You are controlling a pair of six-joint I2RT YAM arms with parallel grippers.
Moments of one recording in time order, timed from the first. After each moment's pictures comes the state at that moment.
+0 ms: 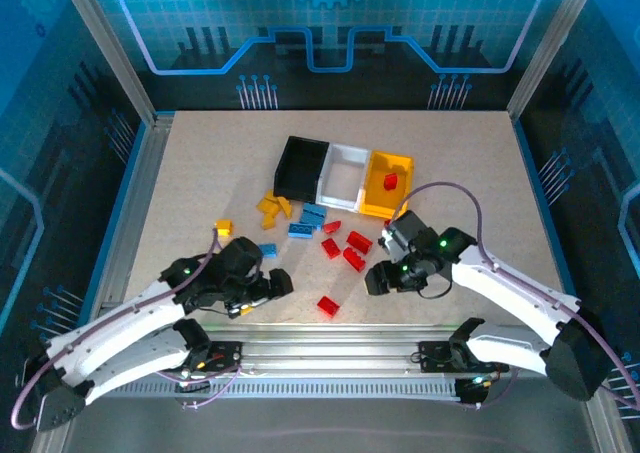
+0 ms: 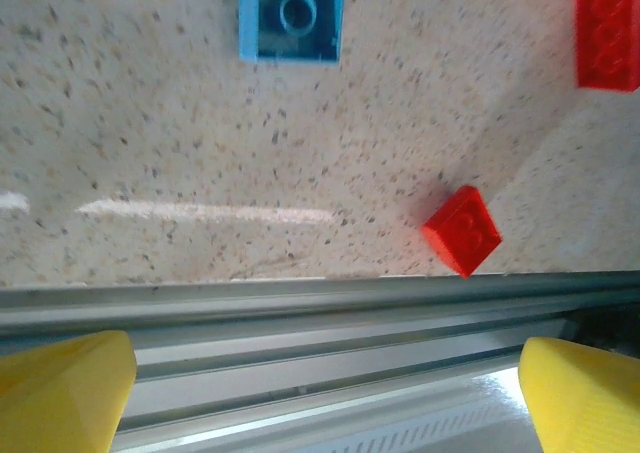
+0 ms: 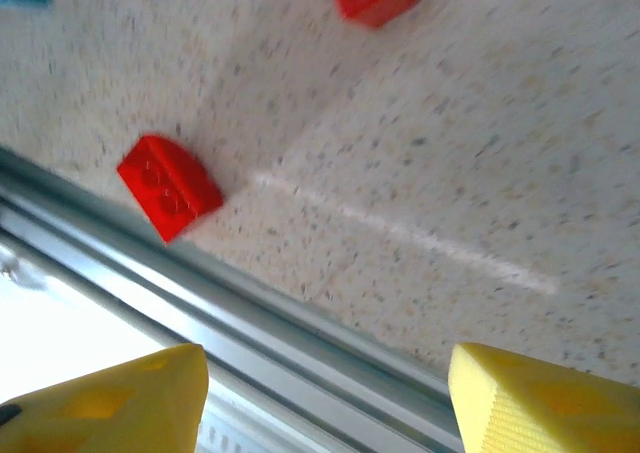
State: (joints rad) left arm -0.81 0.86 0.63 -0.89 0.17 -1.19; right arm 0.69 1.11 0.77 -0.92 -0.32 0.51
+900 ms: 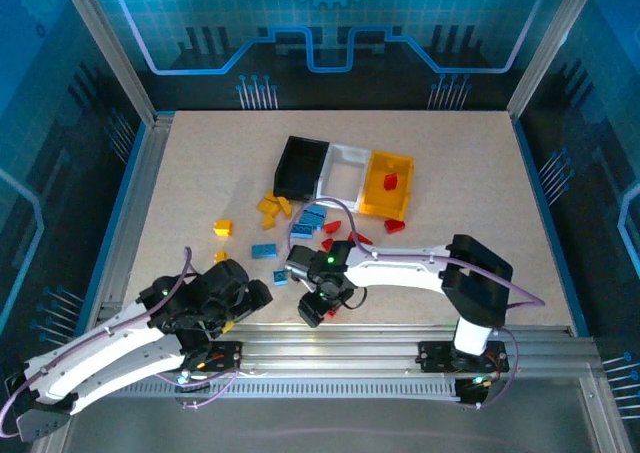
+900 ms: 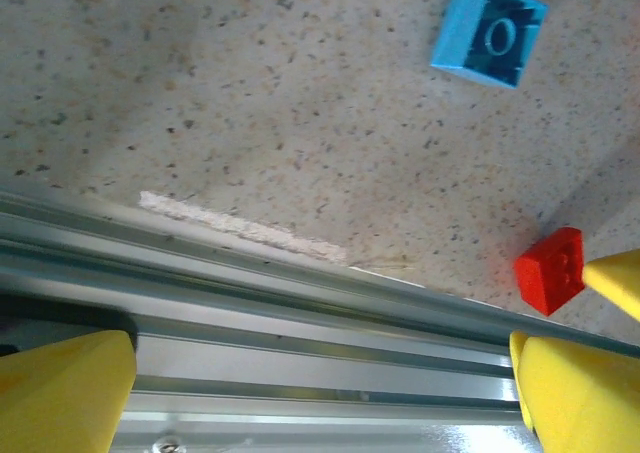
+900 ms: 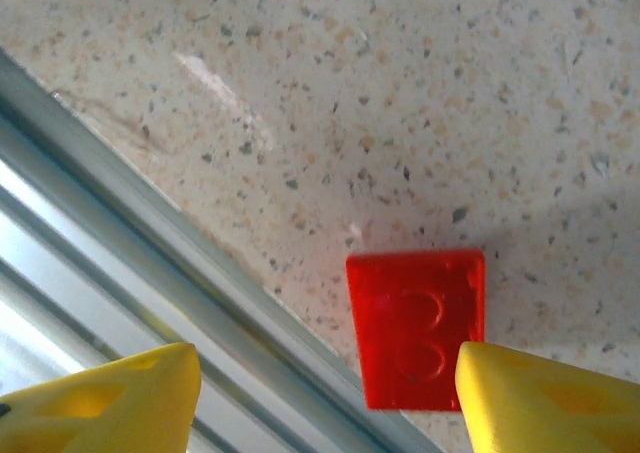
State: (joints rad) left arm -0.87 0.61 0.56 -1.11 0.03 -1.43; right arm 1.17 1.77 1.19 -0.86 -0.11 0.45
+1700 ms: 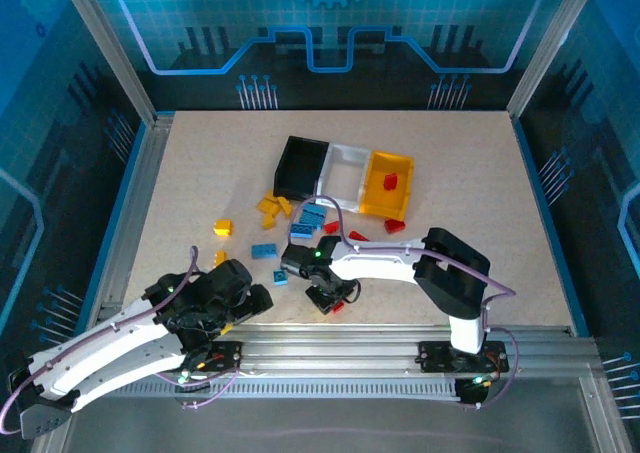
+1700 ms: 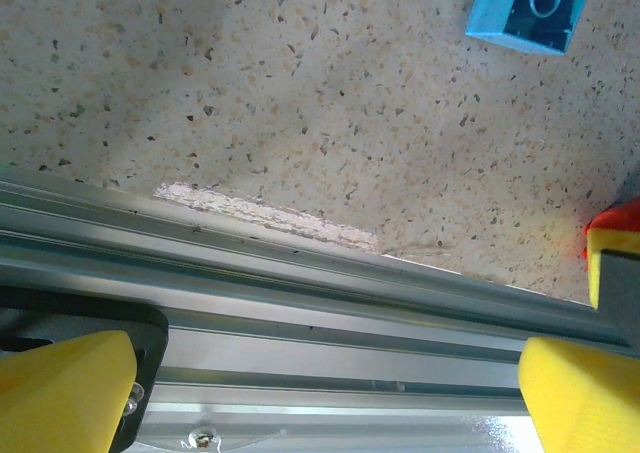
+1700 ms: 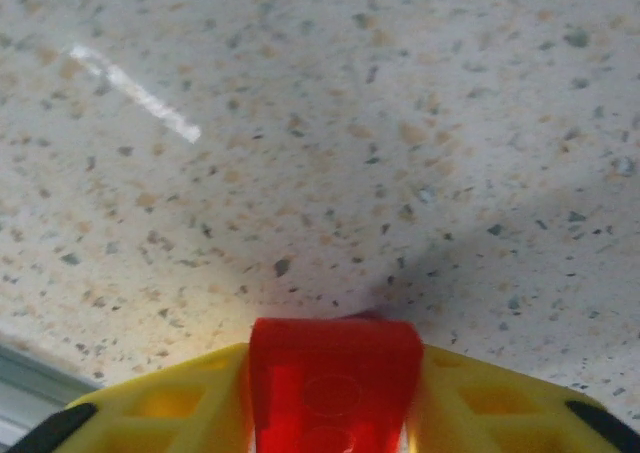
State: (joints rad) left arm -0.87 0.66 0.56 -1.12 0.06 -1.36; right arm 1.13 1.89 1.26 -0.97 0.03 0.47
